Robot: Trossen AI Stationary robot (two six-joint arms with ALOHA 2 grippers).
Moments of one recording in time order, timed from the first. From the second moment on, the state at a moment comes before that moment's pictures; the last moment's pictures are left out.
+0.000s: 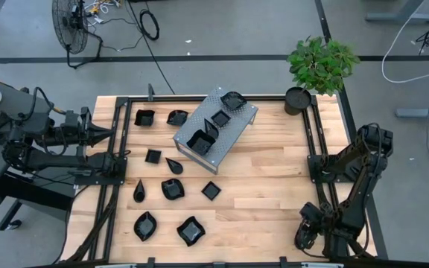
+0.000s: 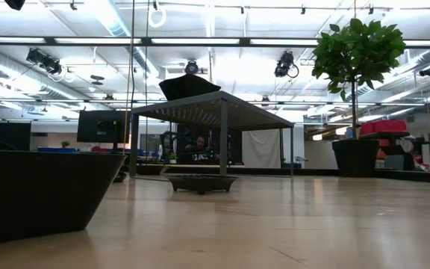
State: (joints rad) left arm 0.01 0.22 1.02 -0.95 -0.18 -0.17; right arm 1.28 1.56 0.90 -0.81 0.23 2.09
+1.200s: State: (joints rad) left arm 0.01 0.22 1.02 -0.95 -0.18 -0.17; right arm 0.98 1.53 1.15 -0.82 0.02 1.65
